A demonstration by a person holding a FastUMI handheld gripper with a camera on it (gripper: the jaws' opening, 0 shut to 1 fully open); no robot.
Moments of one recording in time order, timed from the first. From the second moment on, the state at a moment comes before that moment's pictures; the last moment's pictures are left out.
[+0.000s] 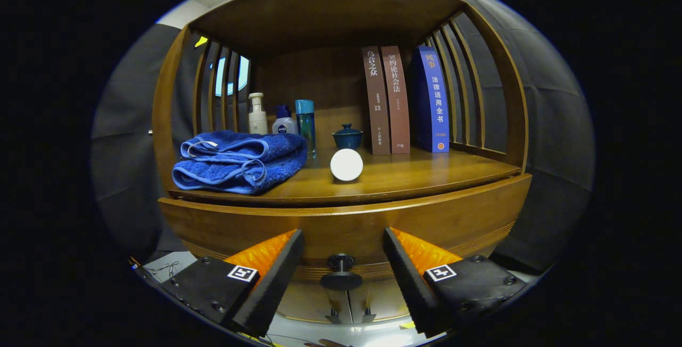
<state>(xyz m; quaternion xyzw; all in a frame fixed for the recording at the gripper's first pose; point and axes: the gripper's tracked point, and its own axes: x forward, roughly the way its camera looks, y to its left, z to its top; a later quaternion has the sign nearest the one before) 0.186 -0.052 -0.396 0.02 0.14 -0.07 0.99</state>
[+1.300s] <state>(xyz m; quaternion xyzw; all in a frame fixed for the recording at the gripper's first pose) 0.147 -0.037 -0.312 0.00 0.11 -0.06 0.99</state>
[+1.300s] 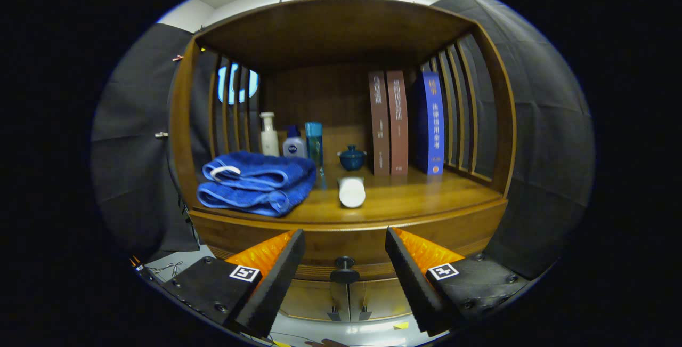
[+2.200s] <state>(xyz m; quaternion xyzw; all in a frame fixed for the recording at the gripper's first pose) 0.030 -0.005 -0.119 0.01 0.00 -0.04 1.00</state>
